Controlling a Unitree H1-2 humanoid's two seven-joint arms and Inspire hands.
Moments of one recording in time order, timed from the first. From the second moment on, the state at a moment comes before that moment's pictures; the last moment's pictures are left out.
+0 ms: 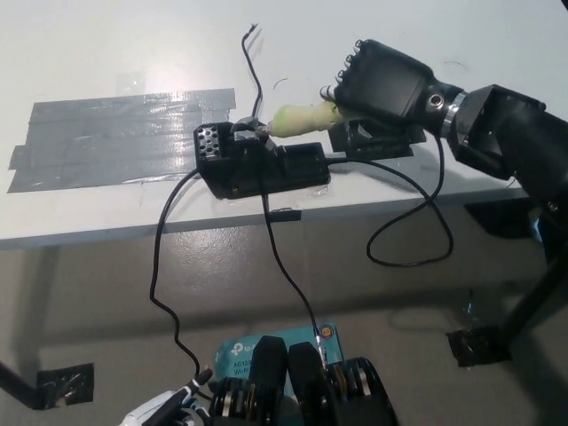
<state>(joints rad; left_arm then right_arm) -0.16 0.33 -0.23 0.44 0.10 0.19 -0.45 -1.17 -0.39 0.80 0.88 -1.23 -0.46 -0.38</state>
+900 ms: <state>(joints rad) -0.16 0.31 -0.26 0.37 0.14 0.24 -0.44 -1.35 -0.33 1.01 1.07 -1.32 -0.41 -0.45</state>
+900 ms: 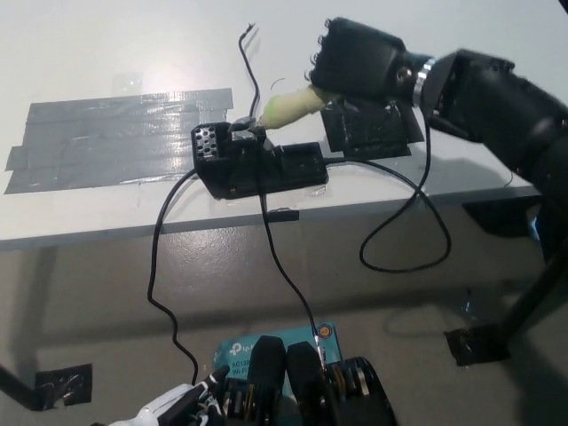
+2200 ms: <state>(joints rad) -0.17 0.31 -0.28 0.33 0.18 0.28 -0.43 -1.32 -0.21 0.95 1.17 -1.22 -0.37 -0.44</state>
